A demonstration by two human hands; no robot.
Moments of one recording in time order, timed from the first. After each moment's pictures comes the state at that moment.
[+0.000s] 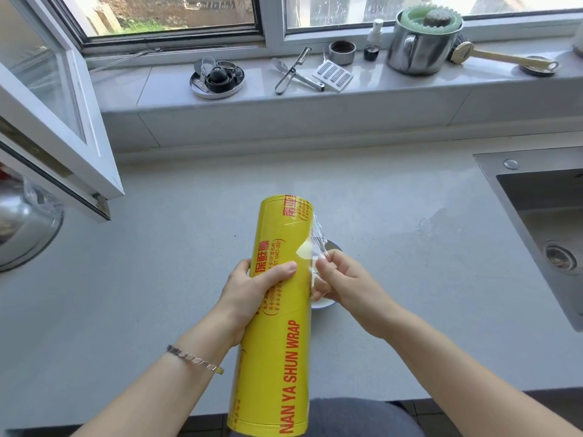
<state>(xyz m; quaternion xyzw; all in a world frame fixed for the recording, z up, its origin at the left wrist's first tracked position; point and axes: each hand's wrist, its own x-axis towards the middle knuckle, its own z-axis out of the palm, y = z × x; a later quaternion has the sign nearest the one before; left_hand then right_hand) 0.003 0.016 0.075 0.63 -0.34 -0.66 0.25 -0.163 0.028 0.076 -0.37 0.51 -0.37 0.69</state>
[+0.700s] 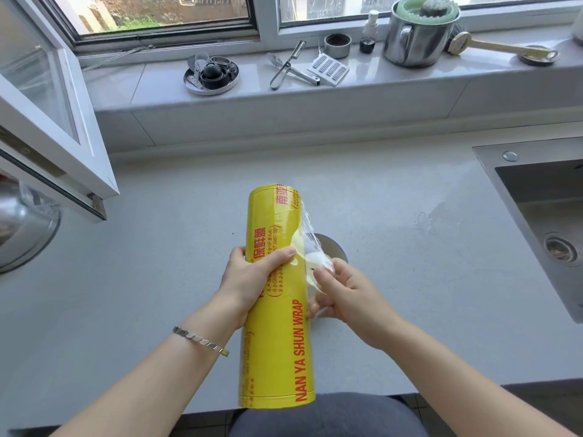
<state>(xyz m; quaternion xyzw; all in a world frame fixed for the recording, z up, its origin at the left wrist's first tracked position) -0.007 0.003 0.076 0.66 -0.32 -0.62 0.27 -0.166 0.046 0.070 -0.35 0.48 -0.37 0.71</state>
